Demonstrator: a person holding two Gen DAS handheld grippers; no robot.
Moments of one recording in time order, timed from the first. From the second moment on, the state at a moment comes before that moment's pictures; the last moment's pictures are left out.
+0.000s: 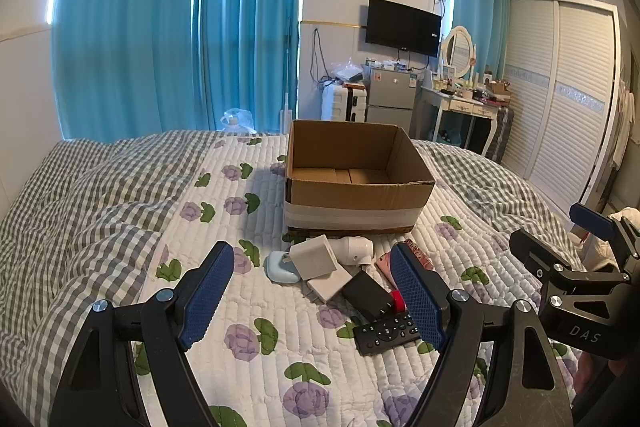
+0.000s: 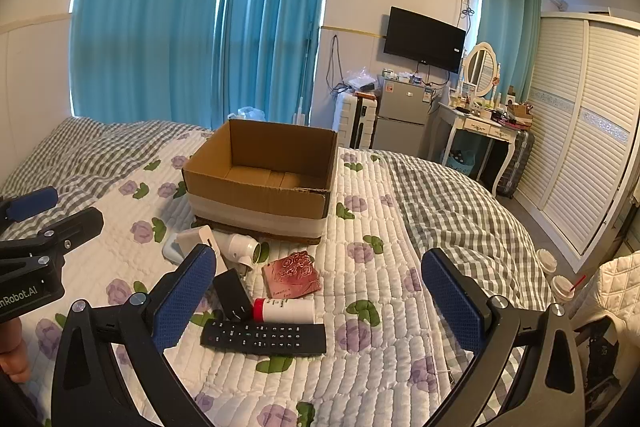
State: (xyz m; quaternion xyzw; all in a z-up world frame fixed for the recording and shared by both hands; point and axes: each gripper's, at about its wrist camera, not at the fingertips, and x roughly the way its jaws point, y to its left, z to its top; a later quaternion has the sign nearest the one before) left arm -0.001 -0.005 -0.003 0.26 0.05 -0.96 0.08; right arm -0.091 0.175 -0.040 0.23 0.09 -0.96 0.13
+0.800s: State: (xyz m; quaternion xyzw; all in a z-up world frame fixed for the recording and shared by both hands) left arm -0.057 -0.014 -0.001 0.33 0.05 -0.94 0.09; right arm -0.140 0.175 -0.025 0.27 0.14 -0.94 0.14
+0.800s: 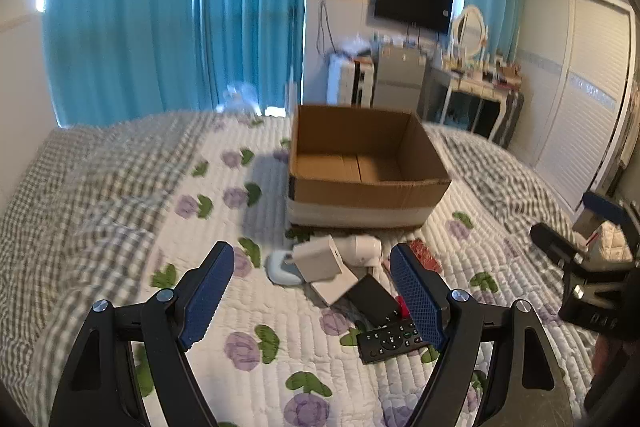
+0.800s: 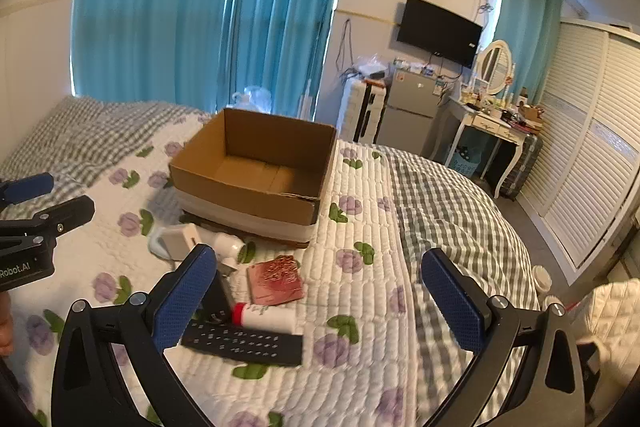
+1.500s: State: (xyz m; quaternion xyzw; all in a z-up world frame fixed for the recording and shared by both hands) left arm -0.123 -0.022 -0.148 0.49 0.08 -0.86 0.13; right arm -0.219 0.133 -0.183 0.45 0.22 -0.84 0.21
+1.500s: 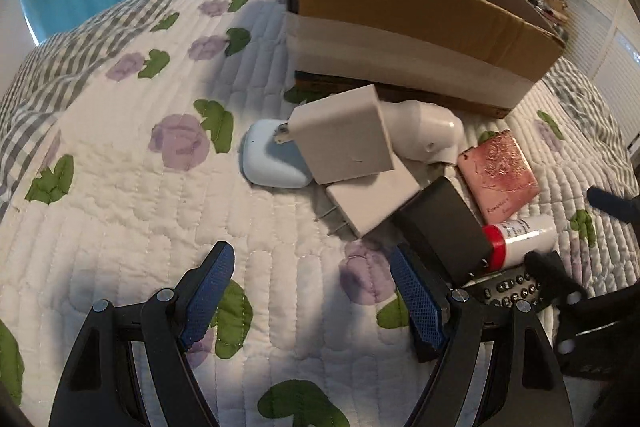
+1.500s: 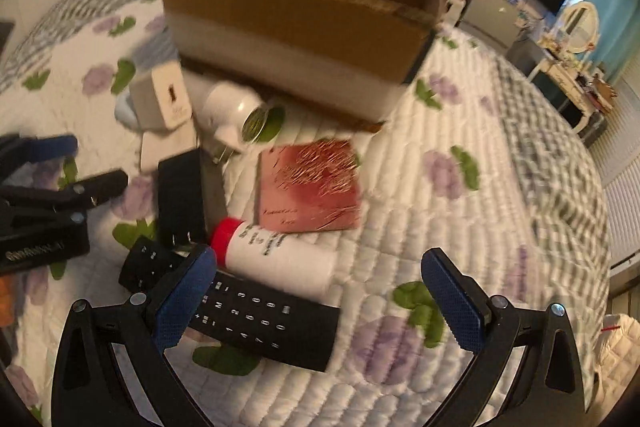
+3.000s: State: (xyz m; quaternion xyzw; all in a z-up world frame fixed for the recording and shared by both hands) left arm -0.148 0.015 -0.157 0.53 0.17 -0.83 -0.02; right arm -0.234 0.198 -0.169 0.44 0.12 -0.88 0.14
